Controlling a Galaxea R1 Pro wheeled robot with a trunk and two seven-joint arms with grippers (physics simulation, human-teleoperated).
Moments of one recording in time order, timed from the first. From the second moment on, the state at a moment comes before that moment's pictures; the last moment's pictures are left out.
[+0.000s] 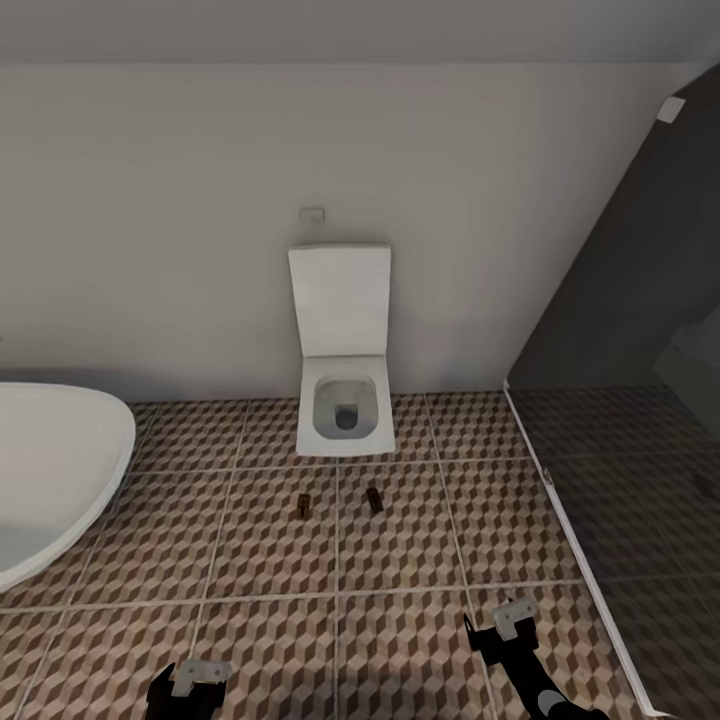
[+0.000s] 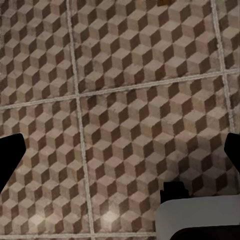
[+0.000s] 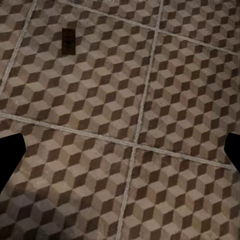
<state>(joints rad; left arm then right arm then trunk) -0.49 0.06 -0.43 0.08 0.30 -0.55 0.12 -0.56 -0.06 0.26 -0.02 0.05 -0.59 -0.09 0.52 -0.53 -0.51</state>
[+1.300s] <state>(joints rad) -0.49 0.06 -0.43 0.08 0.30 -0.55 0.12 -0.56 -0.06 0.26 -0.02 0.05 -0.59 -0.09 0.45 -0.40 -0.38</state>
